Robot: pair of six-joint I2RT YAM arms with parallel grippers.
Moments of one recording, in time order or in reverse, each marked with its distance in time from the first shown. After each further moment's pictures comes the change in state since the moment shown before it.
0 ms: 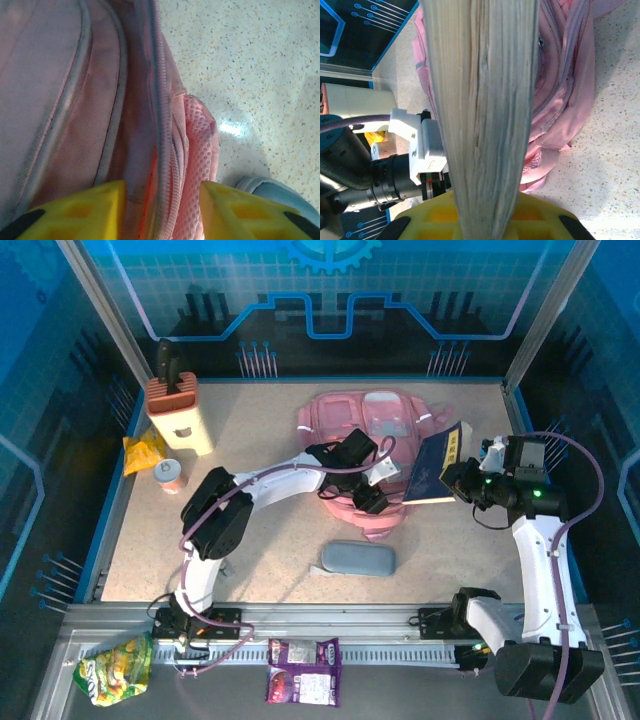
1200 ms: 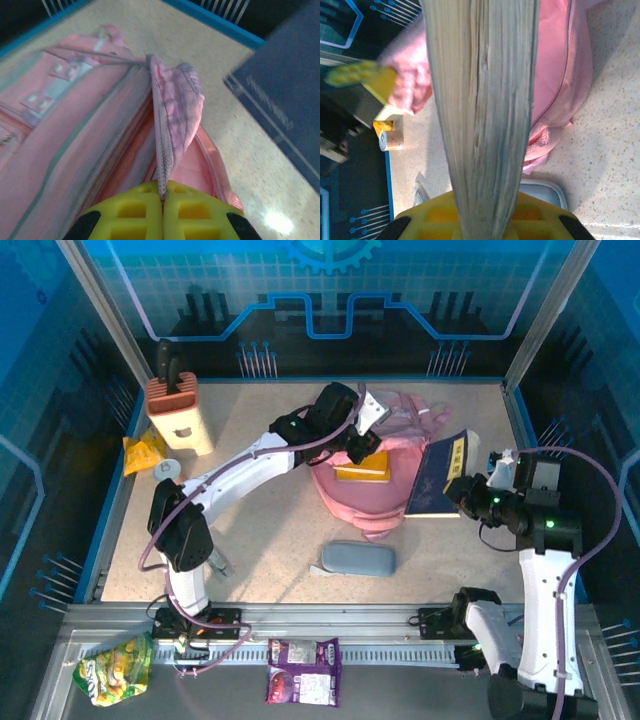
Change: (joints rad) left arm 0.069 -0.205 0.165 0.018 -0.230 -0.132; right arm -0.002 -0.170 0.021 -0.164 -0.019 -0.008
